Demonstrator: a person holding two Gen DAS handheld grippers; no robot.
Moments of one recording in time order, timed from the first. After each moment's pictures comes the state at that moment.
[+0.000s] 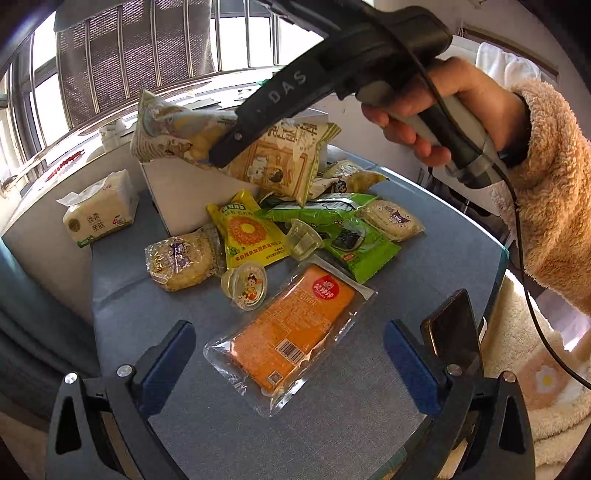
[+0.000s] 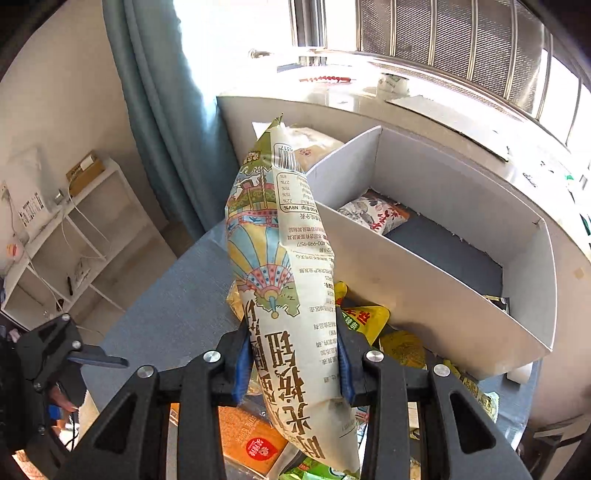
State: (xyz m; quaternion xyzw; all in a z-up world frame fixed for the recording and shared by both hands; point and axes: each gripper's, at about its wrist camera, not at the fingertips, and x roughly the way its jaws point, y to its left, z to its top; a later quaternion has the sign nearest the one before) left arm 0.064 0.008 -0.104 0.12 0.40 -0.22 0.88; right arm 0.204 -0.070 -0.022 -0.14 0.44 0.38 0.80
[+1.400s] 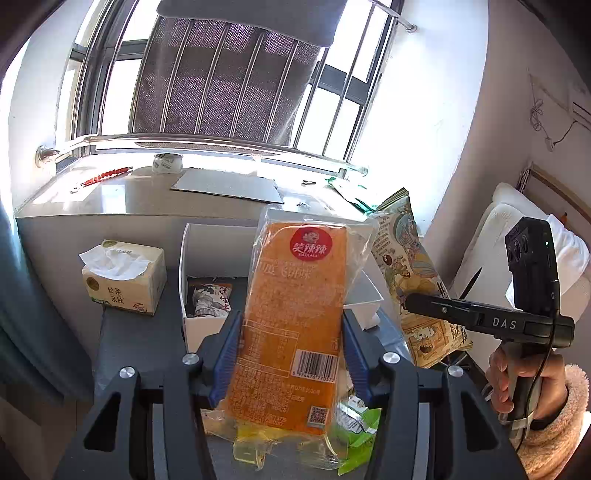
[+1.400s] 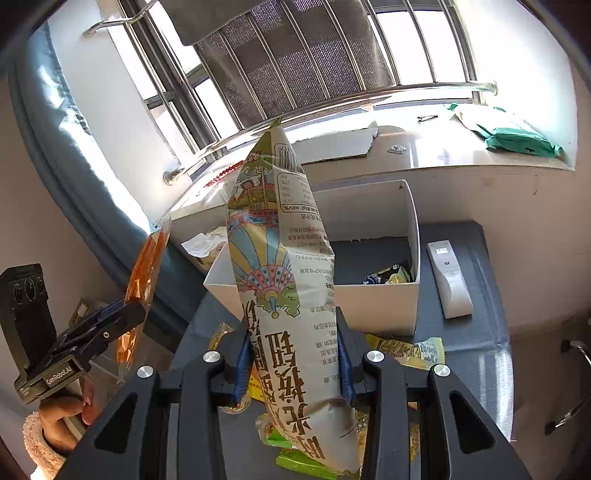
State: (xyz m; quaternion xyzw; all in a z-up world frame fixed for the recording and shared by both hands) left arm 0.198 0.038 0.018 -0.11 0.30 -0.13 0.94; right arm 0.238 -0.199 0.028 0.08 0.41 0.26 0.87
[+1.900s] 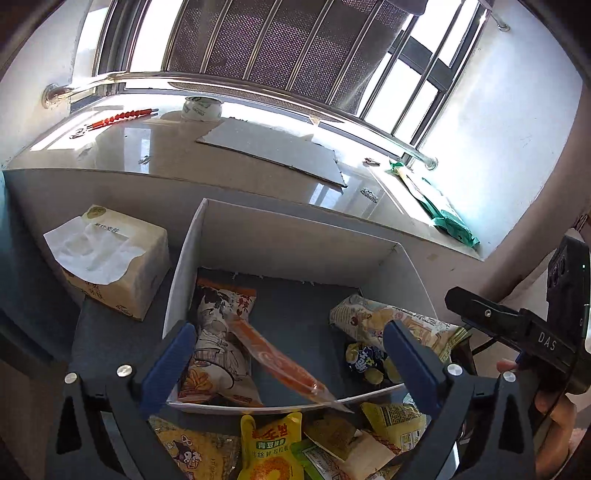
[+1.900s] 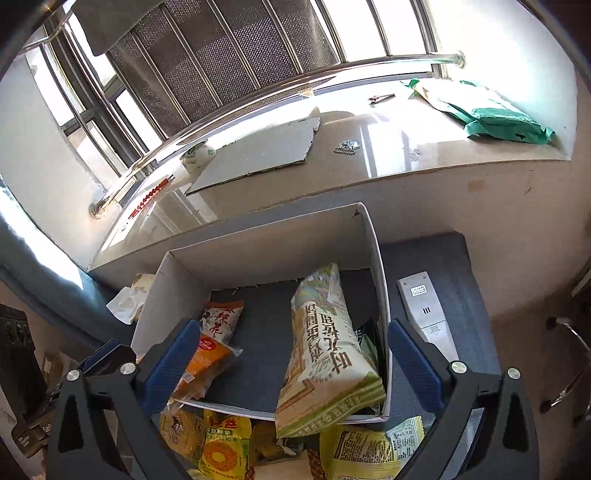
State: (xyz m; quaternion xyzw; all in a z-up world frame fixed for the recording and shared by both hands) left arm 0.317 0.040 -0.027 -0.17 0.38 -0.05 0.91; right arm 0.360 -0.196 0.000 0.12 0.44 0.17 0.87
